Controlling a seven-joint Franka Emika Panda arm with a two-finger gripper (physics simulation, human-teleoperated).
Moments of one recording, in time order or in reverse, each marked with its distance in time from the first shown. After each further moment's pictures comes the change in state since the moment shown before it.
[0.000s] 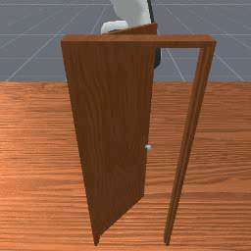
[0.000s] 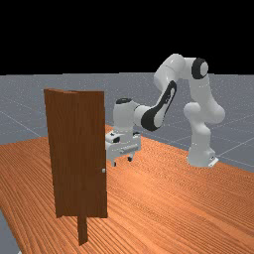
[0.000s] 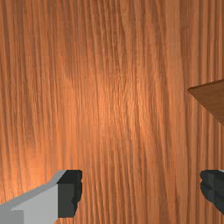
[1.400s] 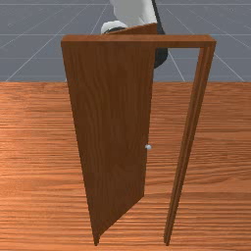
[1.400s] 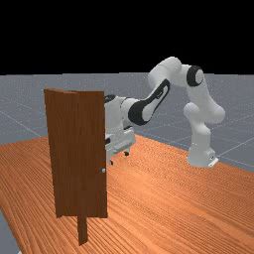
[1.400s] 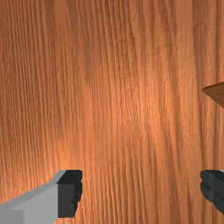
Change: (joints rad) arm 0.000 0.162 0.010 0.373 0.000 -0.454 0.006
